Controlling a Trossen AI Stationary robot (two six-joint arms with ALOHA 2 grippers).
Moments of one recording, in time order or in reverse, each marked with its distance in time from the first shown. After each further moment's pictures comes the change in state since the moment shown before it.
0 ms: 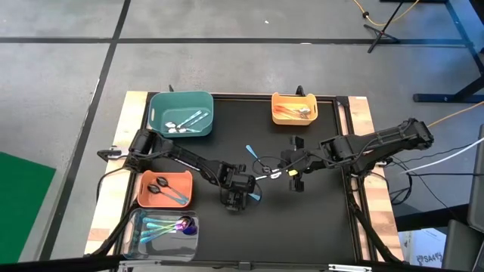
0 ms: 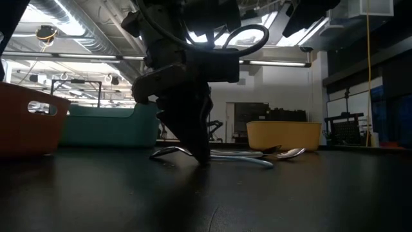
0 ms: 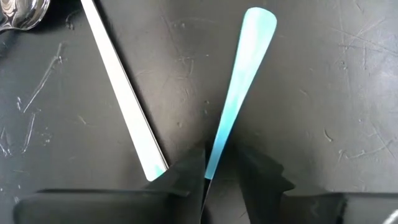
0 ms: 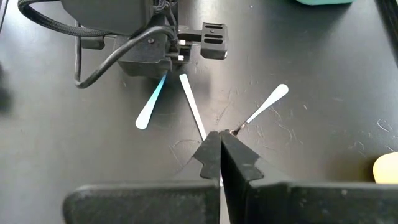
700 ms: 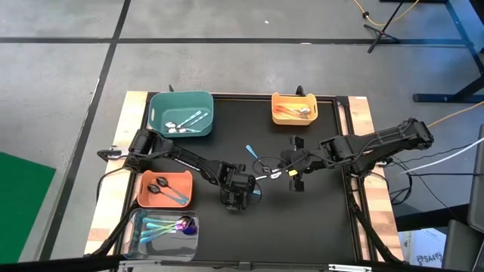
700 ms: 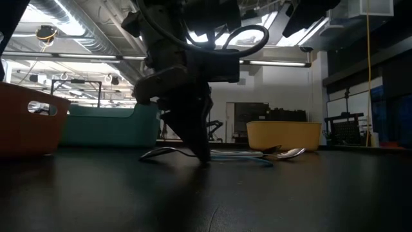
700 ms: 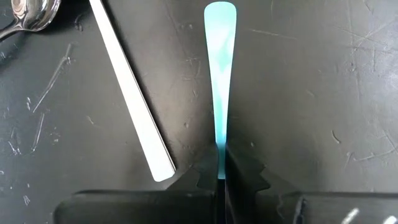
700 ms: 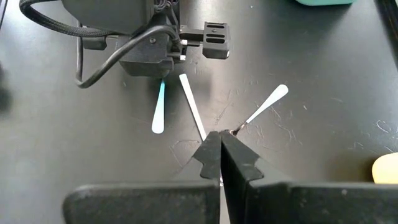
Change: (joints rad) left arm 0.000 -0.001 -0.001 0.013 -0.012 0.000; right arm 0.000 0.000 0.000 0.000 0.000 -0.006
